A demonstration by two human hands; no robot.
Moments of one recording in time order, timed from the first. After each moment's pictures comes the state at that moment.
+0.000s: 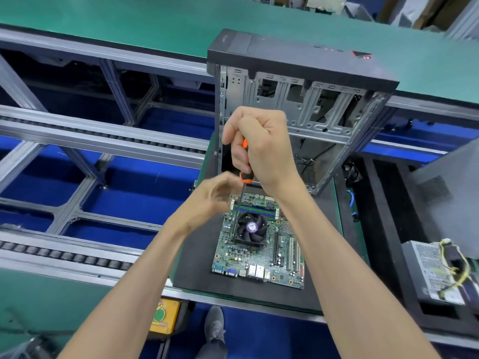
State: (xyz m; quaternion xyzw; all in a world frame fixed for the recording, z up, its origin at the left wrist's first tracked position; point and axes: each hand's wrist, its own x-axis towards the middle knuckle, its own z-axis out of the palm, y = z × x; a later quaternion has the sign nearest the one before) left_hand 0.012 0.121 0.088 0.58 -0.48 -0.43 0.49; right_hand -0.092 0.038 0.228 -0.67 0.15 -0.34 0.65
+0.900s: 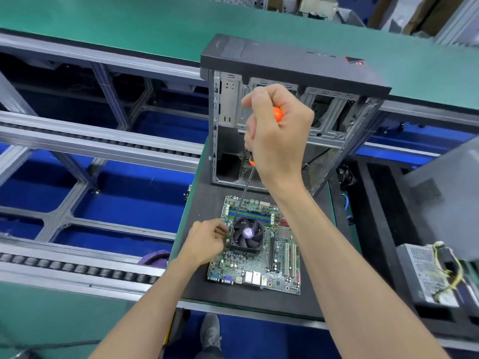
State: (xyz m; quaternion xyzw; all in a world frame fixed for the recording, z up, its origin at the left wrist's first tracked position) left_hand -0.009 0.127 -0.020 0.81 -0.43 -0.28 0.30; right_hand -0.084 0.019 0.233 -0.65 0.21 -0.53 0.51
